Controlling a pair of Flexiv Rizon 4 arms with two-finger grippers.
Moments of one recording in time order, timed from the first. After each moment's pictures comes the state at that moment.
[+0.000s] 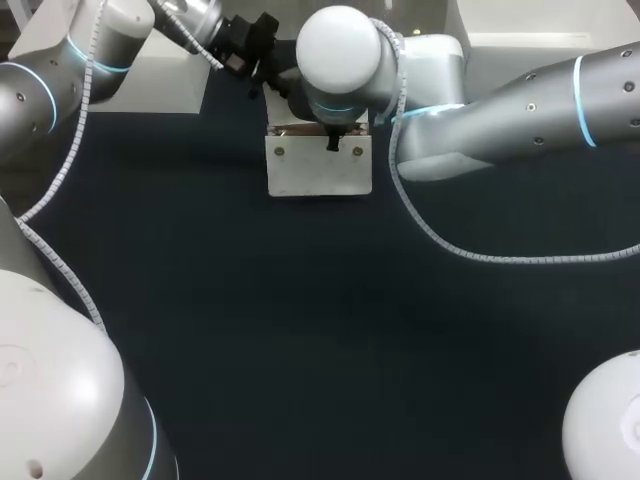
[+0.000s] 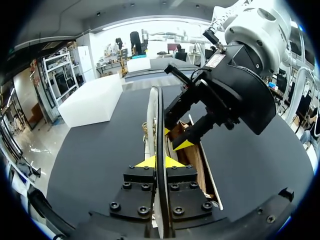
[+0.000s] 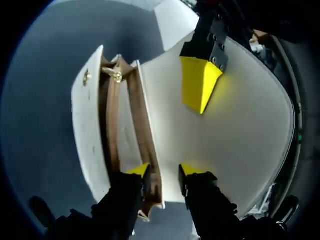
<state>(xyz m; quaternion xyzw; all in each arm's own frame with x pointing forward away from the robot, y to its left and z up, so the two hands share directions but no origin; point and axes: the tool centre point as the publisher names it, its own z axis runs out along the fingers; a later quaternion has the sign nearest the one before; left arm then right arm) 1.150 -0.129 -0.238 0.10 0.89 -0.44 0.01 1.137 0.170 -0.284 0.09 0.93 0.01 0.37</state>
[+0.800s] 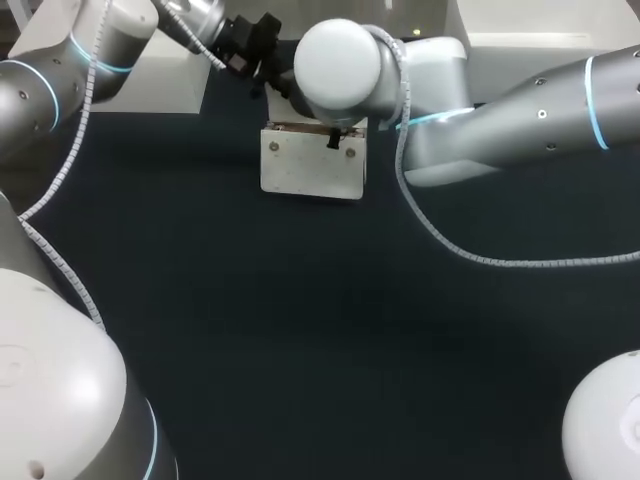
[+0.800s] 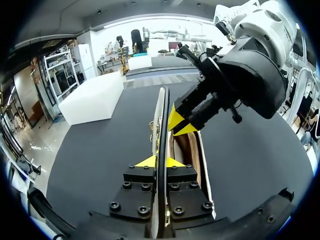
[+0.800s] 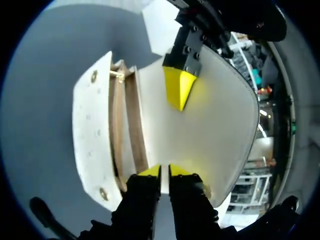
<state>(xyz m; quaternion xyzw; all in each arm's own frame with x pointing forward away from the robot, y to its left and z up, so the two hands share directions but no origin) 1.158 -0.128 -0.245 0.09 0.90 -0.43 0.02 1.126 0.164 -0.264 0.12 0.91 0.02 0.40</state>
